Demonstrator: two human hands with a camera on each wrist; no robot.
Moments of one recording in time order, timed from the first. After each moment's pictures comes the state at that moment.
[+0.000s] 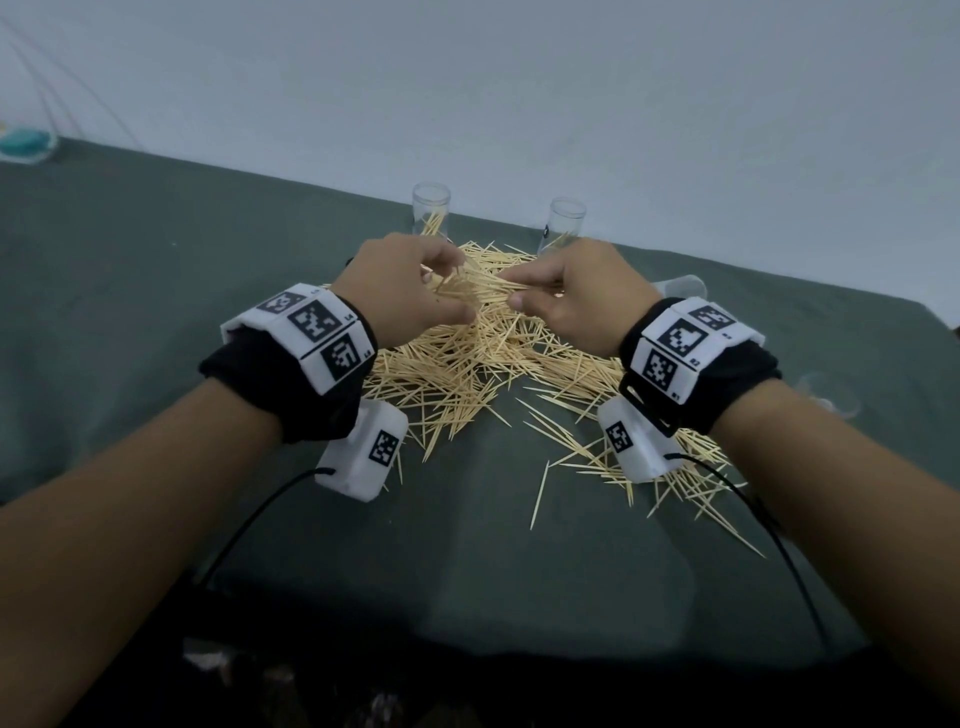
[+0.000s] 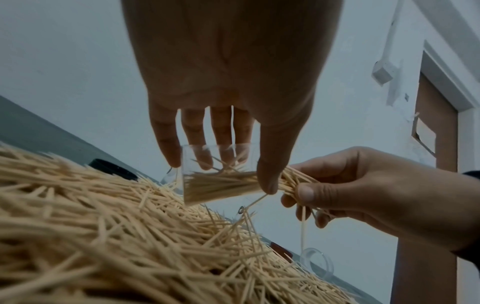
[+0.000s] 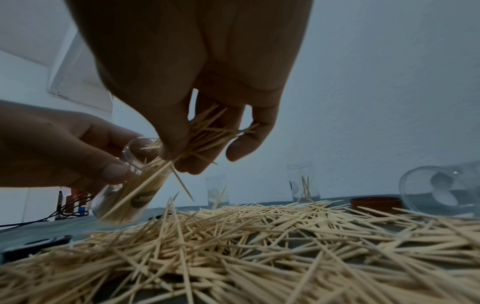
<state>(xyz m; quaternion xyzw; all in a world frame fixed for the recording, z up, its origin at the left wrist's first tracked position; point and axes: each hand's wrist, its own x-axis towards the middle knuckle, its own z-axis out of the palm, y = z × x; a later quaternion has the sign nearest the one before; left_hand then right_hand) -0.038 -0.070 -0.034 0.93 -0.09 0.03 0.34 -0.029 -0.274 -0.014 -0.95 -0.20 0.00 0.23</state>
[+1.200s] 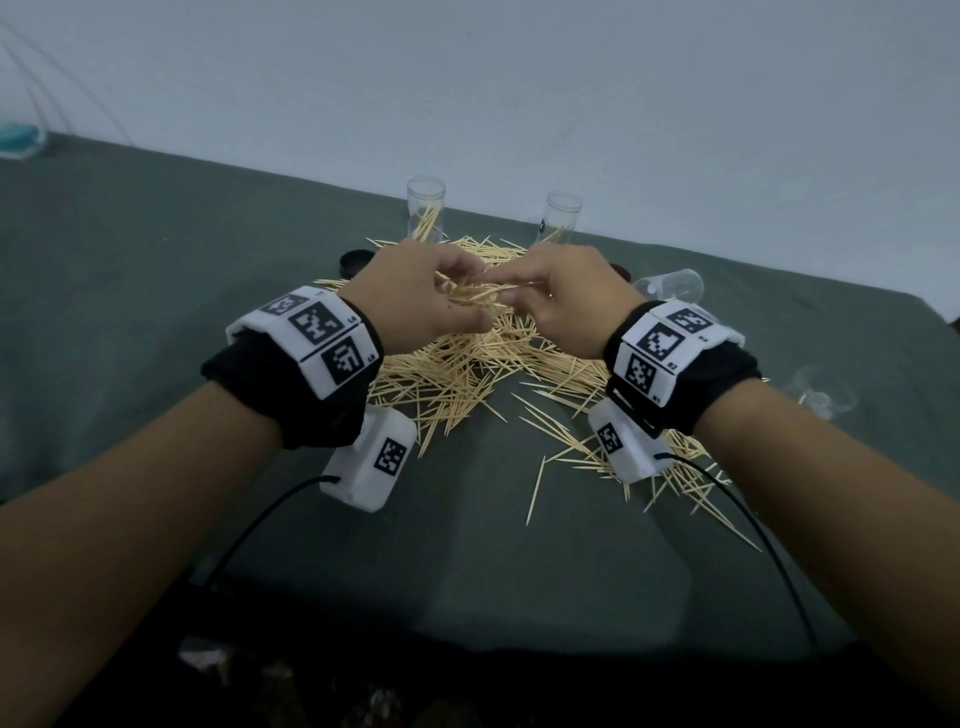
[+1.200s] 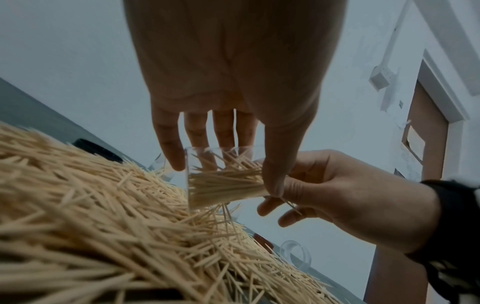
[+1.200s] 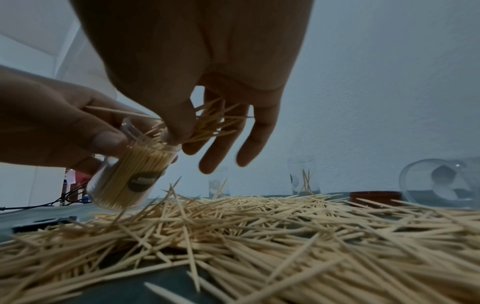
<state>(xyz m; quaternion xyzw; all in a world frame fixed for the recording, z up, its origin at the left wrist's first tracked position) -0.046 -0.081 -0.032 0.92 -0.14 0.00 0.36 -0.029 -0.271 -0.024 -0.94 -0.25 -0.05 0.23</state>
